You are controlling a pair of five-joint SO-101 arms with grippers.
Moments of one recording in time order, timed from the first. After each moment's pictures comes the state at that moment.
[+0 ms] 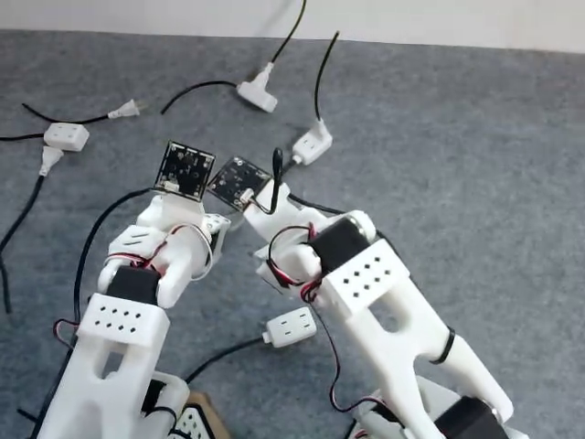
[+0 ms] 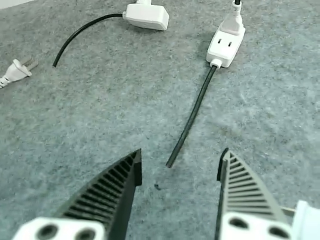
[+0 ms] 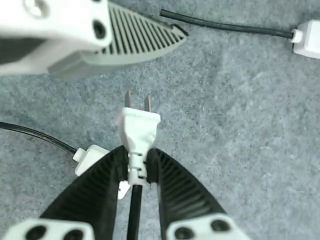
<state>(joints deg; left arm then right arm) 8.9 -45.2 63.7 36.1 -7.3 -45.6 -27.6 24.4 71.8 19.9</state>
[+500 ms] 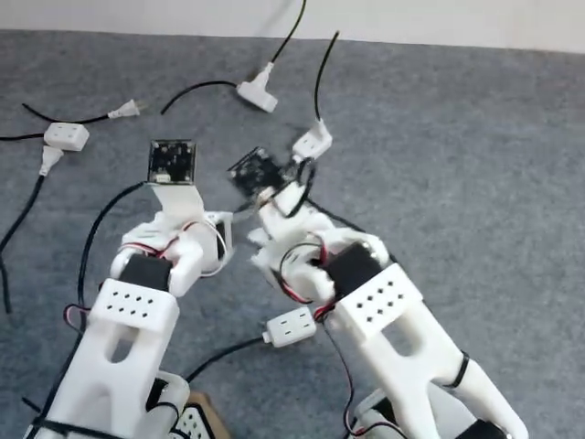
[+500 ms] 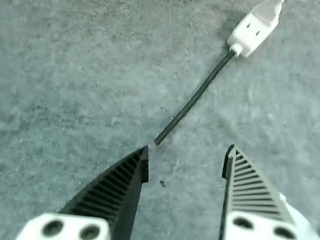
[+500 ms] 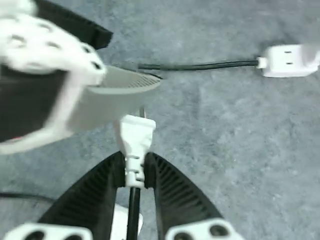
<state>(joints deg) 6.9 -44.4 58.2 41.5 13.2 -41.1 -34.1 35.1 58.2 8.3</state>
